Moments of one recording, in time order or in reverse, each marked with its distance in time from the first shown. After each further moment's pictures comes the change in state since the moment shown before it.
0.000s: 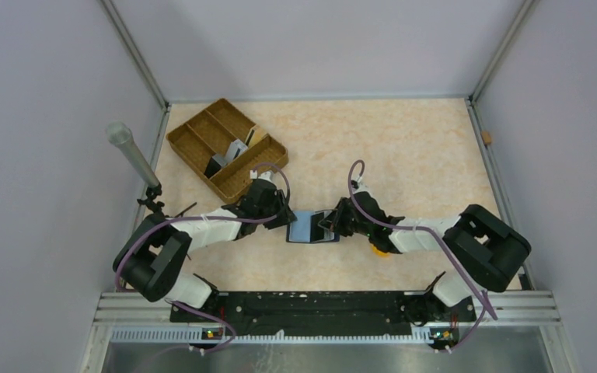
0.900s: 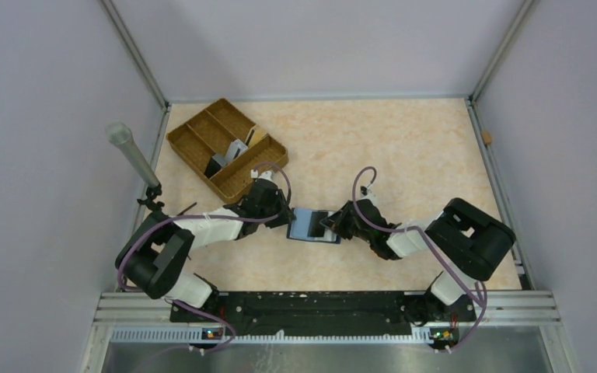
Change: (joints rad) left arm -0.006 0.022 0.004 0.024 -0.020 0.000; right arm 0.000 0.107 -0.085 0.223 0.113 0.201
